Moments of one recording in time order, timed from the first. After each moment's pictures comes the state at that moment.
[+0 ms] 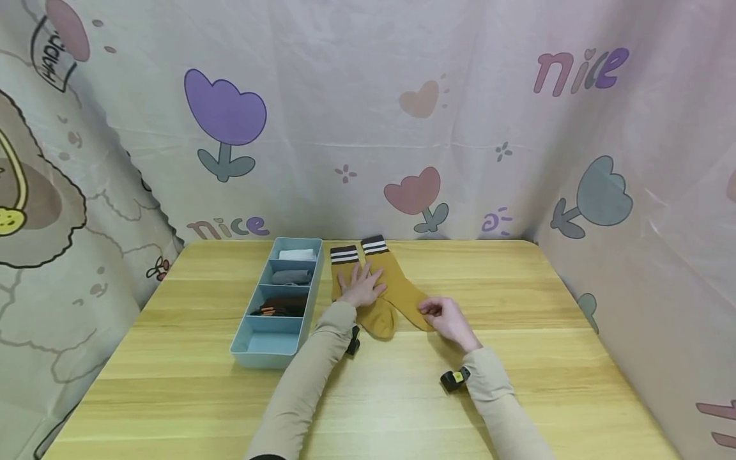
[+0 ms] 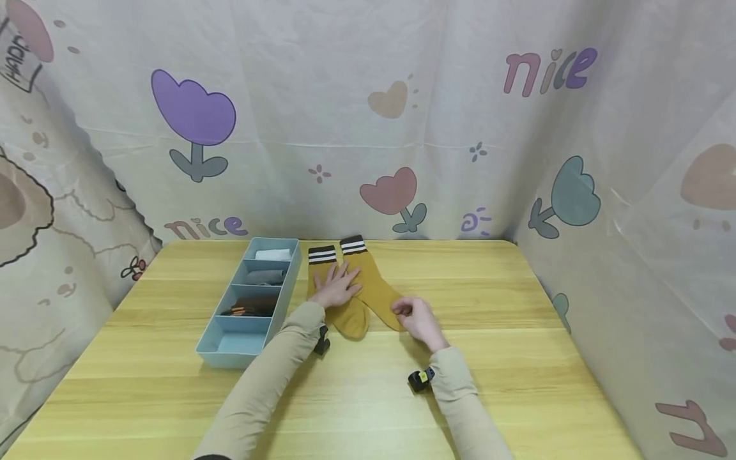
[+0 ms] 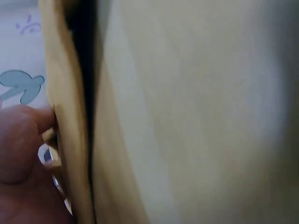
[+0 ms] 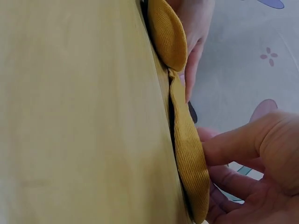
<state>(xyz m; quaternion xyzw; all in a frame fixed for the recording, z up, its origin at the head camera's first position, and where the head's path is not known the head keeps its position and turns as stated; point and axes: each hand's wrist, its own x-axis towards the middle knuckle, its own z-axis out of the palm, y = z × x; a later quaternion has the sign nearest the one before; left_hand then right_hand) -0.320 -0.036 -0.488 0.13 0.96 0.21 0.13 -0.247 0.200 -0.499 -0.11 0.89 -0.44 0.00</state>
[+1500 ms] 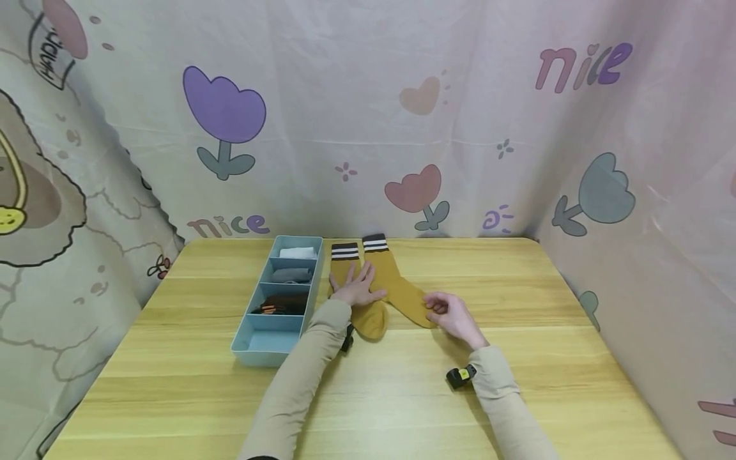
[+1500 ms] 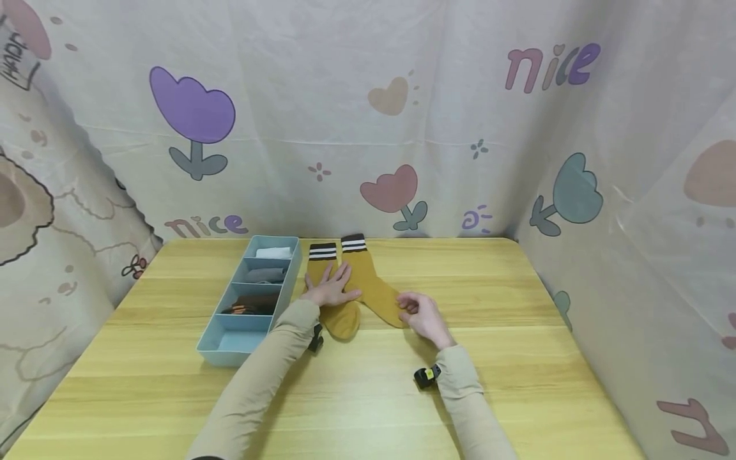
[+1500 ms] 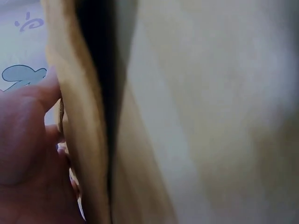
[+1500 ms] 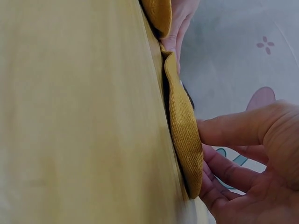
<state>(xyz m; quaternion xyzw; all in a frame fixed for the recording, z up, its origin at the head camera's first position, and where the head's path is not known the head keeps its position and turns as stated) -0.315 -0.049 -0.478 0.12 0.96 0.16 0.20 -0.249 0.211 -0.498 -0.14 0.88 -0.45 -0.01</state>
